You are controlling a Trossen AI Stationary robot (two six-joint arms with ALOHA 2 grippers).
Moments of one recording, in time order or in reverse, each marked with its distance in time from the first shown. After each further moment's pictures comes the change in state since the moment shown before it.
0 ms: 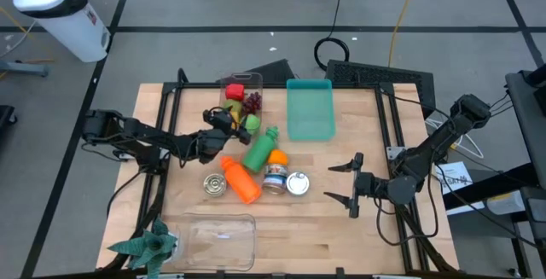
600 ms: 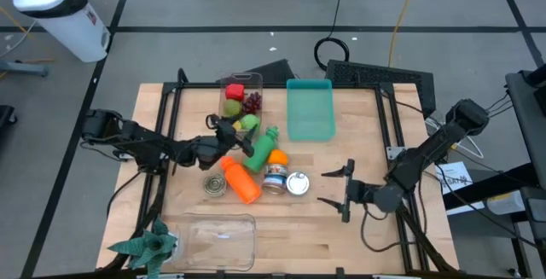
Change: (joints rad) left arm -0.119 -0.008 0.039 0.153 0.095 0.144; right arm -0.030 0.150 0.000 0.026 -0.047 0.024
